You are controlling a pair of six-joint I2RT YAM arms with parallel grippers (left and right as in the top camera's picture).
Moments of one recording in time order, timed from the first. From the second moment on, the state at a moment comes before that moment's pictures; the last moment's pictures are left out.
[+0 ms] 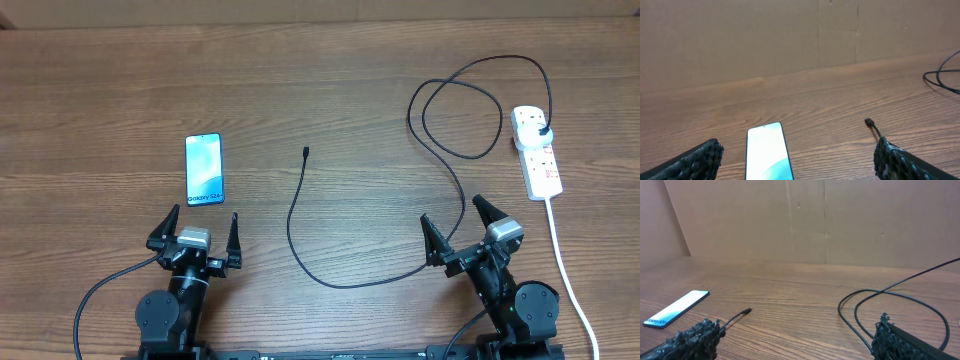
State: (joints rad) left arm 0.00 0.01 0.01 -0.07 0.13 0.09; right arm 0.11 0.01 0.02 -0.01 -0.28 0.10
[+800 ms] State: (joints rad) left arm 0.00 0.01 0.01 -0.07 0.13 0.11; right arm 0.11 0.01 0.02 -0.01 -0.28 0.10
